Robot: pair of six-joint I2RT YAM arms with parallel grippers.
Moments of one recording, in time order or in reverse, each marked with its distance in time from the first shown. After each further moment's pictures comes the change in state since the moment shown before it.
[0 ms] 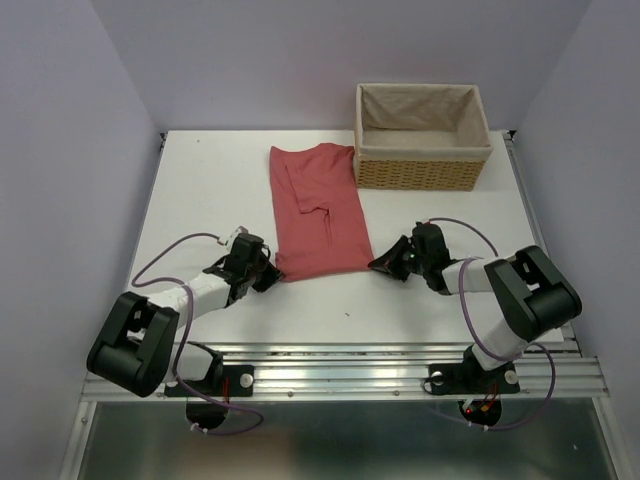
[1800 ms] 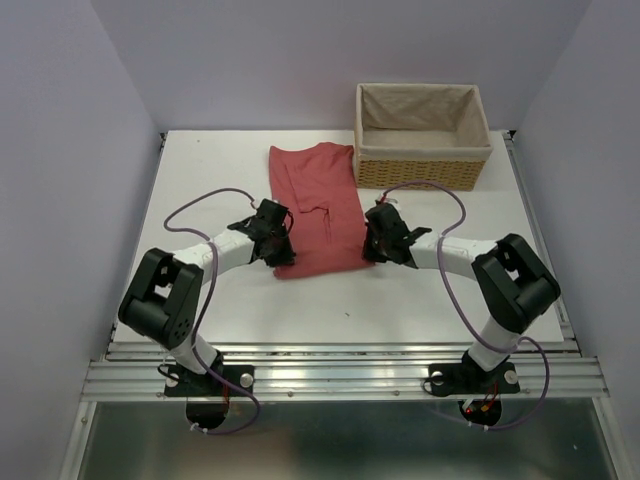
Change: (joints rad) left arm -0.052 0.290 0.420 -0.290 0.023 0.356; right arm 0.235 0.109 0.431 -0.531 0.486 -0.425
